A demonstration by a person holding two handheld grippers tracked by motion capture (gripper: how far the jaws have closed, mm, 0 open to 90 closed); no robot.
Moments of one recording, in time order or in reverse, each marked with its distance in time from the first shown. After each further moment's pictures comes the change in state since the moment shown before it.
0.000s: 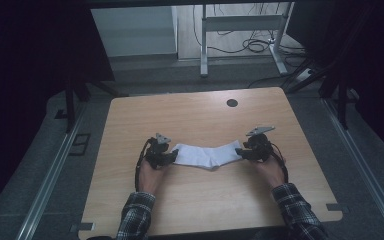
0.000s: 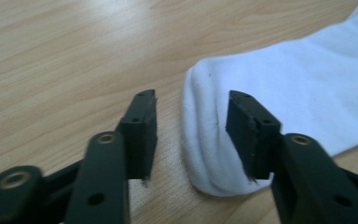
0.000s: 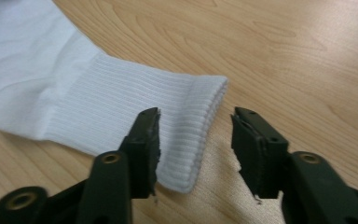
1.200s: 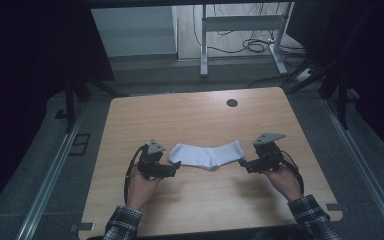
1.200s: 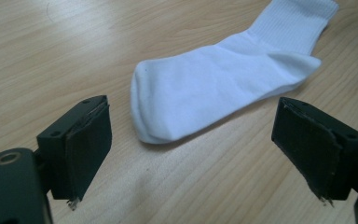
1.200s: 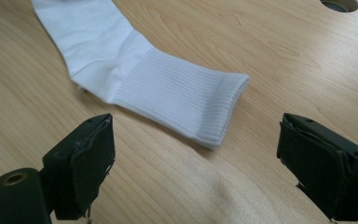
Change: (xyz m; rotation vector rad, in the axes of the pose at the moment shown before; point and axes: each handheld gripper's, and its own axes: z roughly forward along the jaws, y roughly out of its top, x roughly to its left) left arm -0.021 -0.010 -0.063 -0.046 -0.093 0.064; right arm 0.022 -0.009 -0.052 -0.043 0.030 -0.126
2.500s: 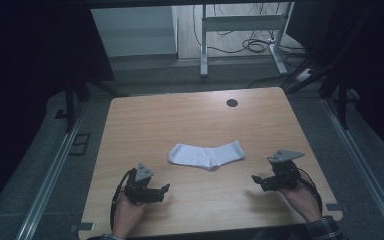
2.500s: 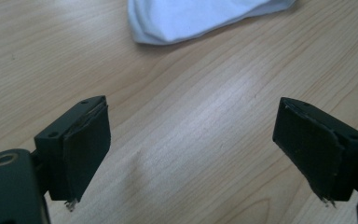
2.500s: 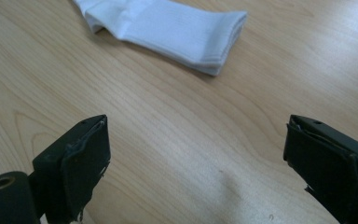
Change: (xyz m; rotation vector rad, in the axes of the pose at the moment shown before) left arm -0.012 -0.067 -0.030 0.040 0.033 0.008; right arm 0.005 -0.054 -0.034 0.008 -0.010 0.002
